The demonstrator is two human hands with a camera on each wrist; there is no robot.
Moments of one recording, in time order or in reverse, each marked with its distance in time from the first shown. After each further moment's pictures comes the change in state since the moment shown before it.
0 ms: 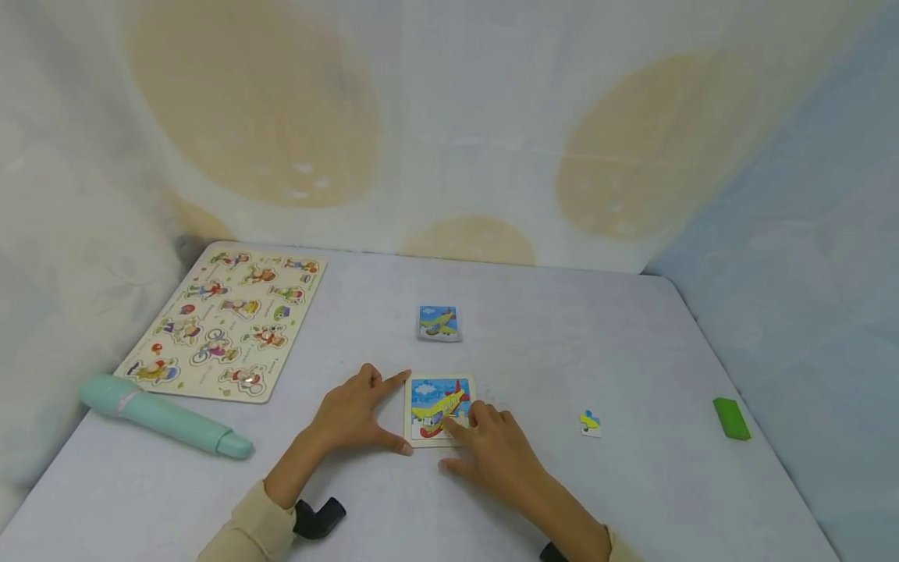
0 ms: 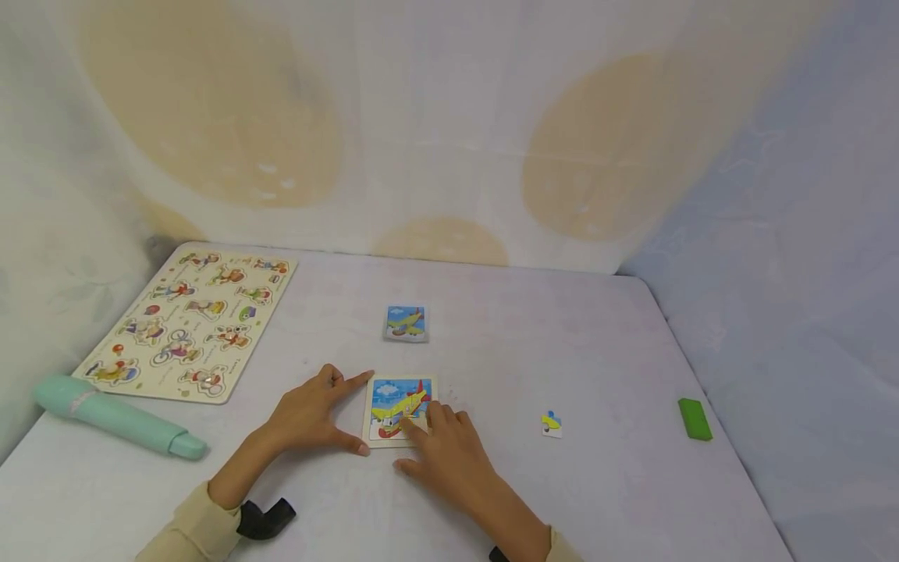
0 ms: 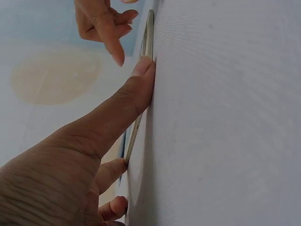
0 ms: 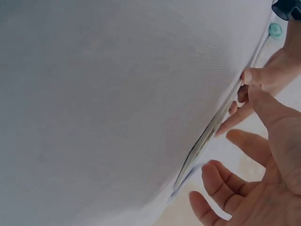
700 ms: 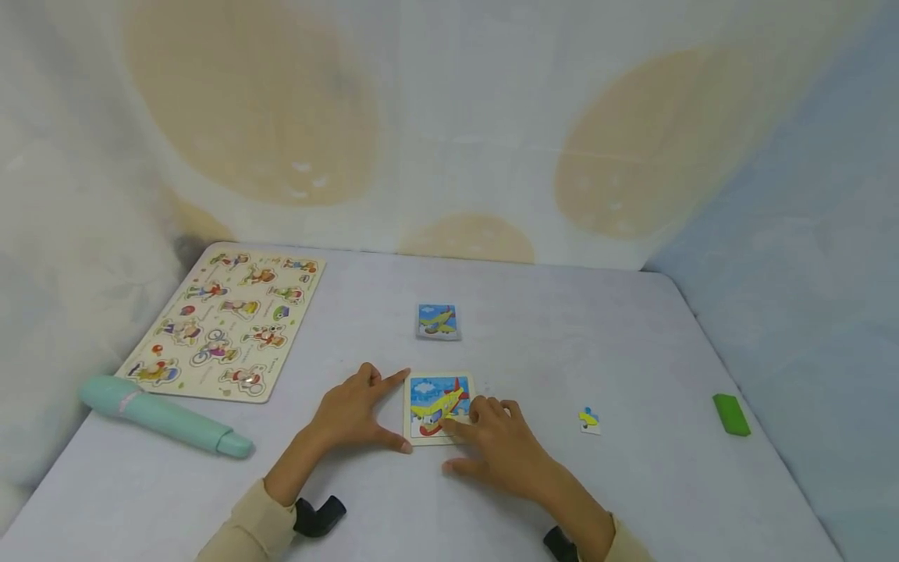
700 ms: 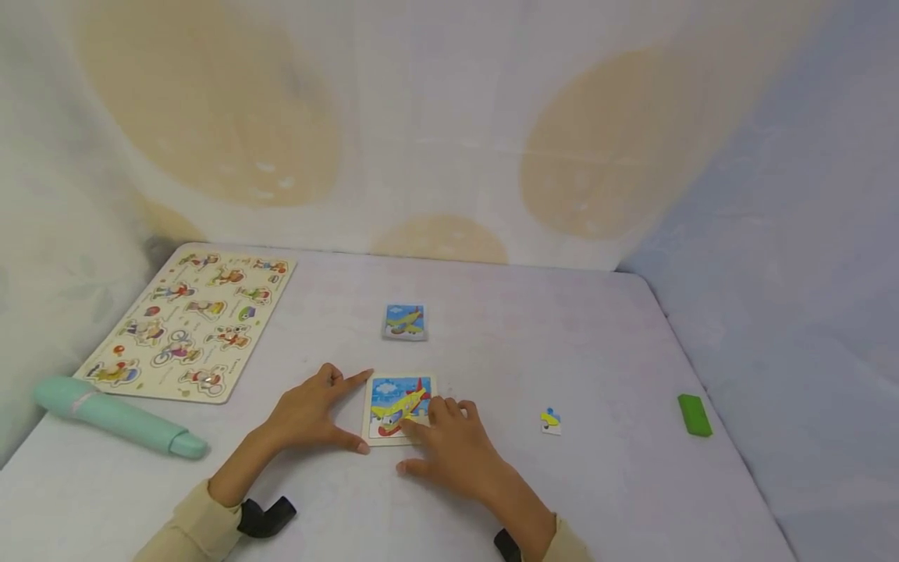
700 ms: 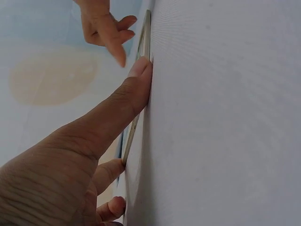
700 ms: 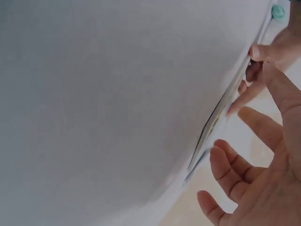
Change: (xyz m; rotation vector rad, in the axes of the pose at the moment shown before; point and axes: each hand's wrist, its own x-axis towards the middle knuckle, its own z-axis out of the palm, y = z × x) left_hand 0.001 0.001 0.000 -0.003 -0.034 -0.034; right_hand -0.003 0.019 -0.001 0.054 -0.038 -0.091
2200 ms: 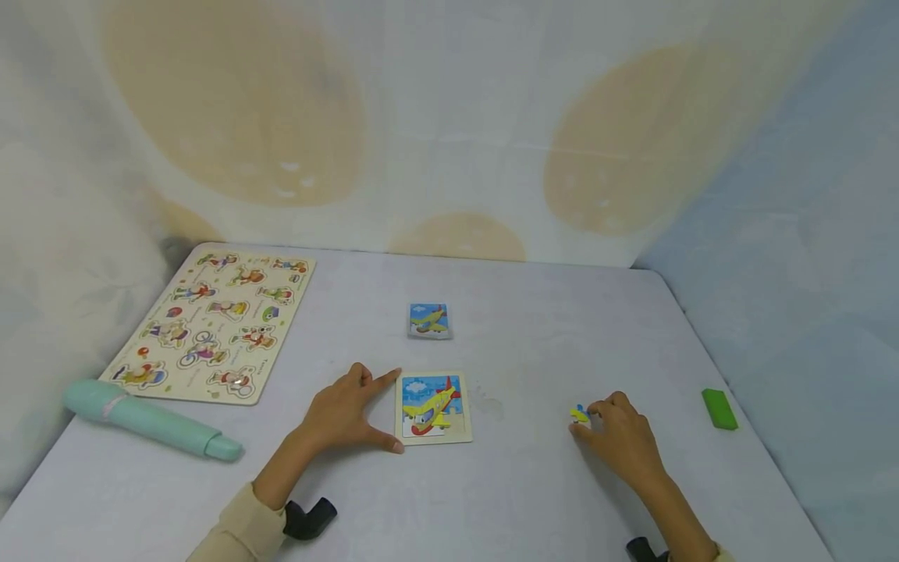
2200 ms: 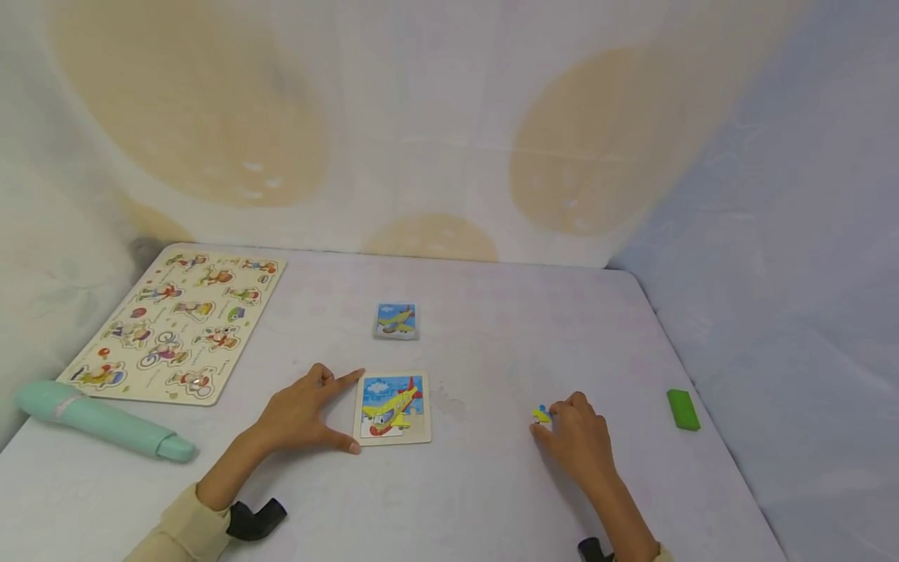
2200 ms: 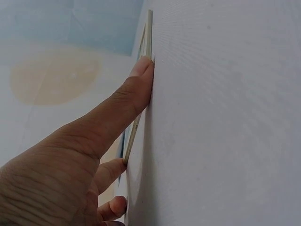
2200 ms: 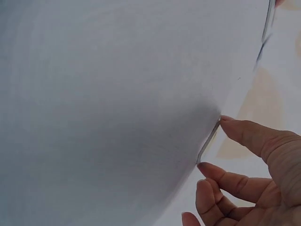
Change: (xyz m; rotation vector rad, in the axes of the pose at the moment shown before) left_hand 0.000 0.000 0.000 0.002 -0.008 -0.016; right_hand -0.085 0.116 -0.020 0.177 0.121 0.618
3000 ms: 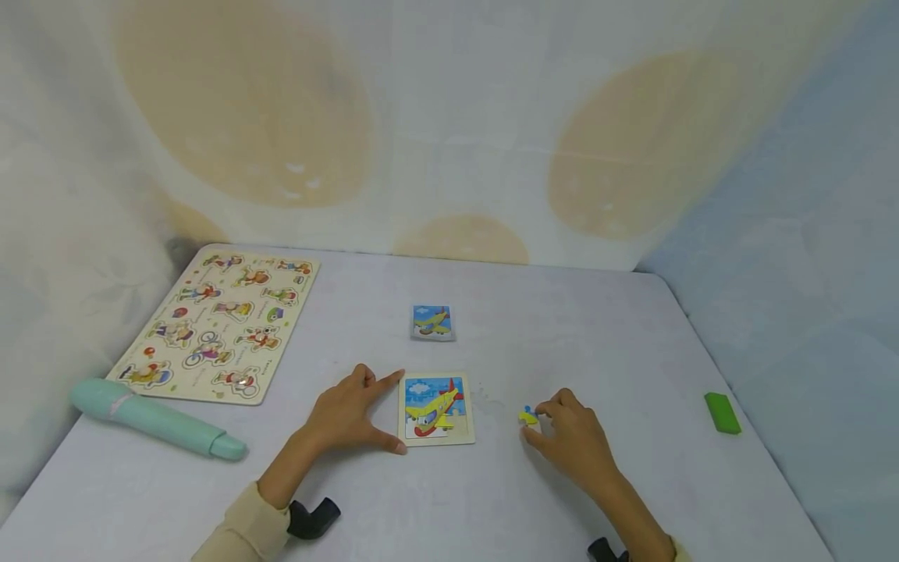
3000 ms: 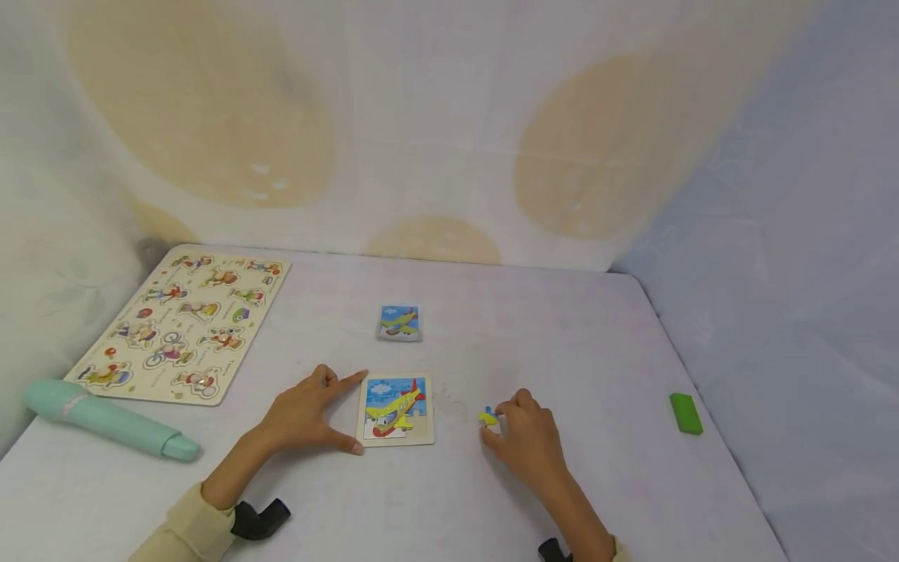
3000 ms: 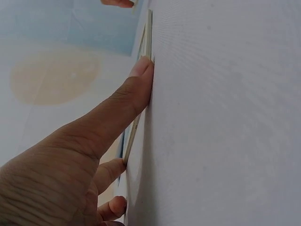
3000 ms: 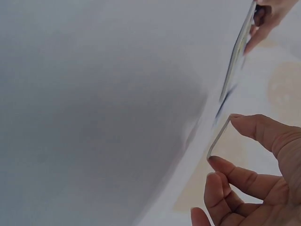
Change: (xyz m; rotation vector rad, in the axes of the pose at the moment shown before) left_hand 0.000 0.001 -0.002 -0.008 0.000 0.005; right_hand -0.002 -0.075 0.014 0.061 0.008 -0.036
